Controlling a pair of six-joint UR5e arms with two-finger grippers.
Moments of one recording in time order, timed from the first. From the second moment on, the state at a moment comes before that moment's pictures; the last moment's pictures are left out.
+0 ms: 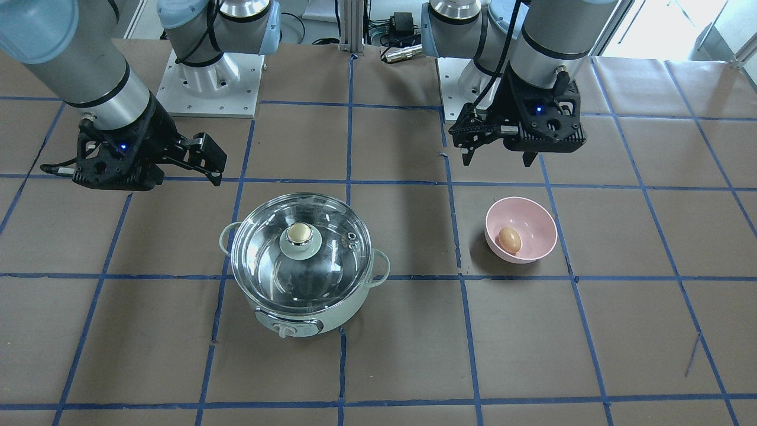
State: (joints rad) left arm -1.60 -1.58 -1.60 -1.53 1.57 -0.04; right arm 1.52 -1.50 1.62 -1.61 -1.46 0.03
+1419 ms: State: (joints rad) left arm -1.33 -1.63 -1.96 -1.29 1.57 0.12; right arm 1.52 -1.50 1.63 -1.62 -1.46 0.02
